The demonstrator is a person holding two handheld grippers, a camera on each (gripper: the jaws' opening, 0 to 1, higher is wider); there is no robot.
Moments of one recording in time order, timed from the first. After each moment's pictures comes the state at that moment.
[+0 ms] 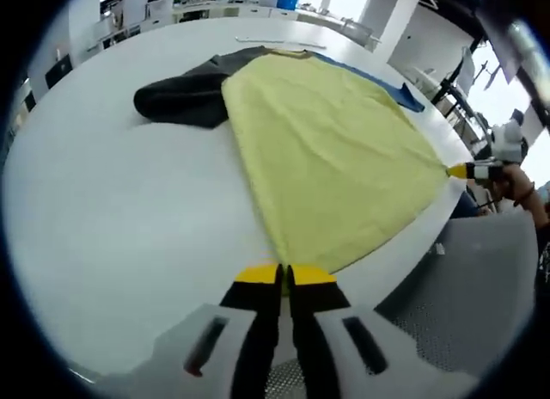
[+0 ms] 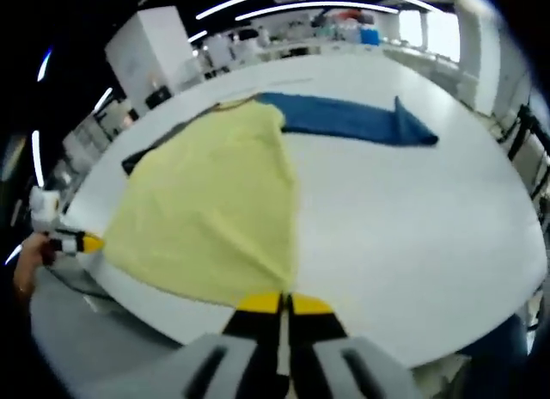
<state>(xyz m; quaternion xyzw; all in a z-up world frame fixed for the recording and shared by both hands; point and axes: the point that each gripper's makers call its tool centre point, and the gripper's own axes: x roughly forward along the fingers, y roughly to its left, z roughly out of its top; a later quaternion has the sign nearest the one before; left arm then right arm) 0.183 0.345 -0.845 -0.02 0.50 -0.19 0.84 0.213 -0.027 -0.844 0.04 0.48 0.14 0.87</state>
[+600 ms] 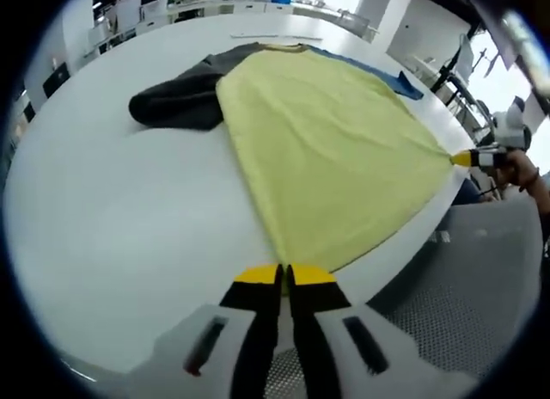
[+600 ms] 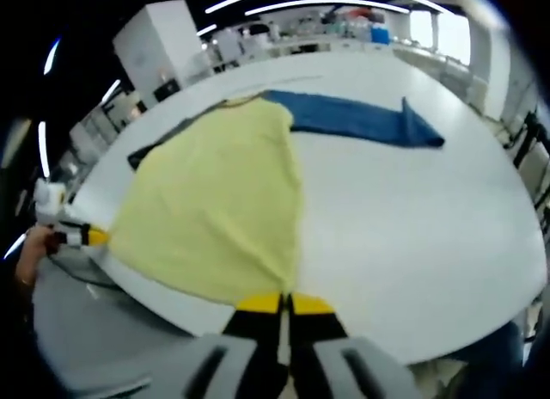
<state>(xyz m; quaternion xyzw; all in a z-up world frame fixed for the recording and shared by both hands) 0.177 0.346 -0.846 0.02 0.51 -0.18 0.84 0.207 -0.024 -0.839 0.03 0.48 0.17 0.86</state>
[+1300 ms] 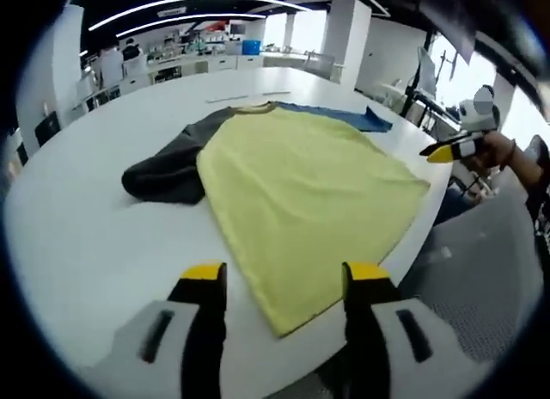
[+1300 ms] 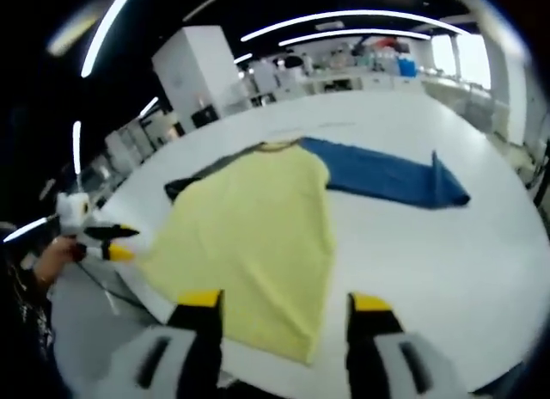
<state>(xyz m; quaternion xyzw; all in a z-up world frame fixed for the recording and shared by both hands) 0.209 0.316 -0.797 0.02 0.34 -0.26 0.90 0.244 0.006 -0.789 0.05 0.38 0.26 0.88</state>
